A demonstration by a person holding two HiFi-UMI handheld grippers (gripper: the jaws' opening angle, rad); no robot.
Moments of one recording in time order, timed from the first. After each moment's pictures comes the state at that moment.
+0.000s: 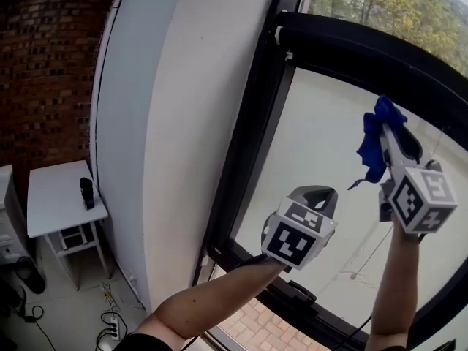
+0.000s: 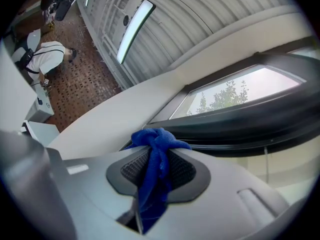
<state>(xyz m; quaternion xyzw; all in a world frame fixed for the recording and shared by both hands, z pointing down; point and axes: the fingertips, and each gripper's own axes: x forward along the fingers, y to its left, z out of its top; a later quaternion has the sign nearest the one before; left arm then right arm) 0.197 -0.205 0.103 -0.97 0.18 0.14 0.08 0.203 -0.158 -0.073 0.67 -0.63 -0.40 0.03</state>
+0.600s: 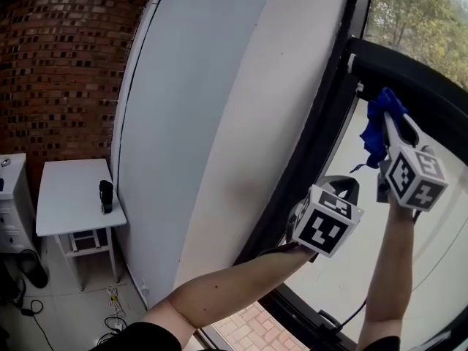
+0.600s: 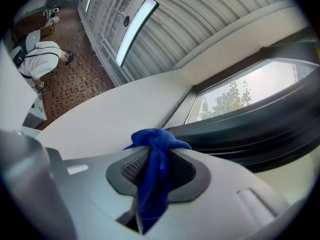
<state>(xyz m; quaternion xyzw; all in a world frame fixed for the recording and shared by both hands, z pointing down) 0.107 -0.313 0.046 -0.95 0.24 0.18 0.10 0.102 -0.301 -0.116 0.66 -0.64 -0.41 -0.01</state>
